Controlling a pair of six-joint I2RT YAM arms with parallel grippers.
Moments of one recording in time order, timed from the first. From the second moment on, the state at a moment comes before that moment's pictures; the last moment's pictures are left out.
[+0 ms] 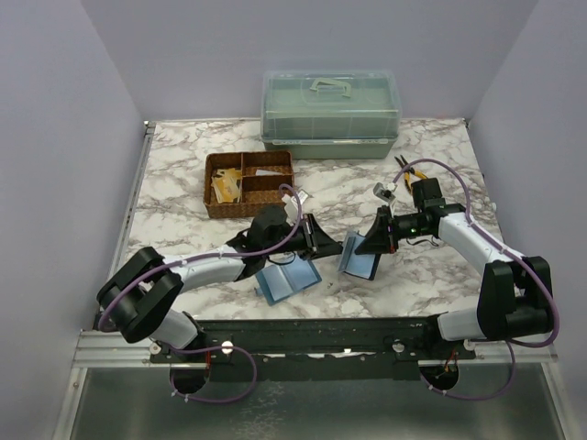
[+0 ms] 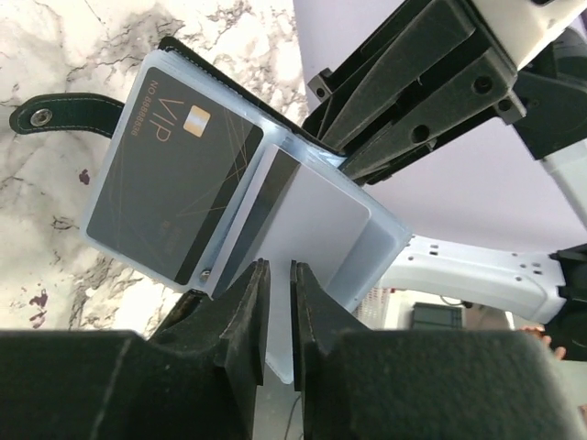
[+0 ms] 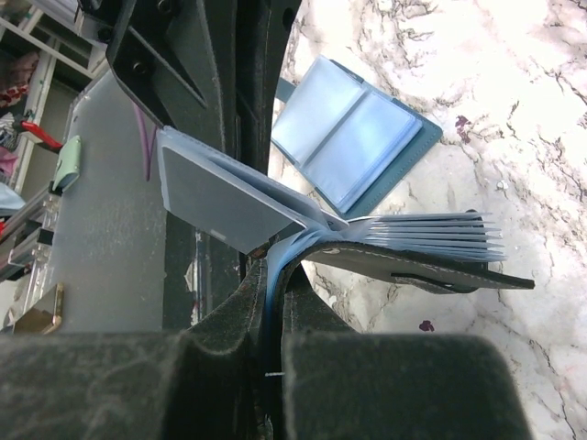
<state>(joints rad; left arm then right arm) -0.80 1.45 0.64 0.57 0.48 -1.21 0.13 1.39 0.82 -0.60 -1.31 -0.54</state>
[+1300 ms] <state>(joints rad) -0.83 1.24 0.70 0.27 0.30 -1.06 0.13 1.39 0.82 -0.60 -1.31 -0.54</state>
